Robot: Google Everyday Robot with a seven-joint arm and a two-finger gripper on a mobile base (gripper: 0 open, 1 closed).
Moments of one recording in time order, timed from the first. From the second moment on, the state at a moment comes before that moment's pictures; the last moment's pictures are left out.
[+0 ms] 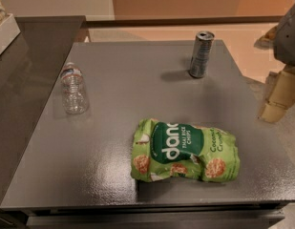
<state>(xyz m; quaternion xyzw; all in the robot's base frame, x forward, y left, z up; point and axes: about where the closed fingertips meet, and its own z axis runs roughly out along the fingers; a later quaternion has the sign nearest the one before) 0.438 -0.217 0.976 -0.60 0.78 -0.03 0.16</state>
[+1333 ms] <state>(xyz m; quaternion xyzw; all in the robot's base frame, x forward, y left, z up) 0.515 -0.215 0.965 -0.53 0.82 0.00 0.22</state>
